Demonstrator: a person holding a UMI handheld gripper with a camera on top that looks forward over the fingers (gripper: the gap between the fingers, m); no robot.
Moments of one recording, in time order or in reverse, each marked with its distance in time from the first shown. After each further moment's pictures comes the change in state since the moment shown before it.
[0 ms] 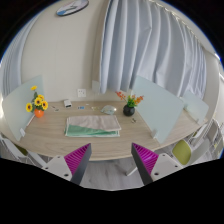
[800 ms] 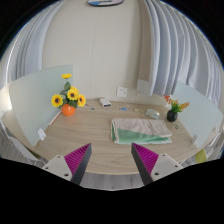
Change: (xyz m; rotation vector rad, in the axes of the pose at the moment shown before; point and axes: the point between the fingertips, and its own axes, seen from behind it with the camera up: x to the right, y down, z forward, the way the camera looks) arm -0.282 0.007 0.076 0.038 -0.168 -0.078
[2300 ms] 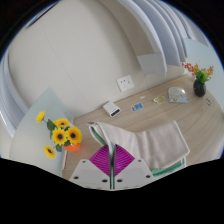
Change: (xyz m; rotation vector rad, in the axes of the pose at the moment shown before) arm -0.019 -0.098 0.189 -0.159 -0.235 0.469
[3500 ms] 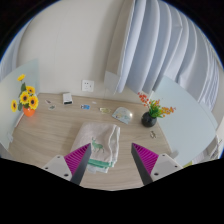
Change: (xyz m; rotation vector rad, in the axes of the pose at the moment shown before) arm 0.206 -0.041 -0.145 0.041 0.411 -0.484
